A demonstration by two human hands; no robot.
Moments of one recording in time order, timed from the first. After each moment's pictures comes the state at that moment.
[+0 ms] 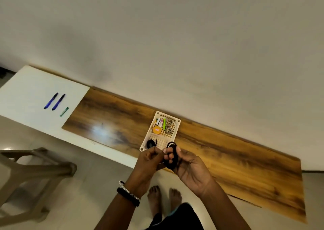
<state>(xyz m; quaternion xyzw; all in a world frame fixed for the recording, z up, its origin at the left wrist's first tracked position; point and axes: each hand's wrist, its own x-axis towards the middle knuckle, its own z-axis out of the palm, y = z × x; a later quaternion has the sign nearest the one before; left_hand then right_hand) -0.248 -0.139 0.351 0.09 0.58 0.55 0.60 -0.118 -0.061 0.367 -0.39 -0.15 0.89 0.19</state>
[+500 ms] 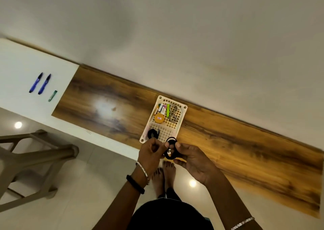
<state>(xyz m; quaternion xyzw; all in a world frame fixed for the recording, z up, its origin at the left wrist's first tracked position) -0.276 -0.082 0.224 0.11 0.73 0.45 0.51 -0.135 0.007 0.256 -0.54 -0.25 0.80 0.02</state>
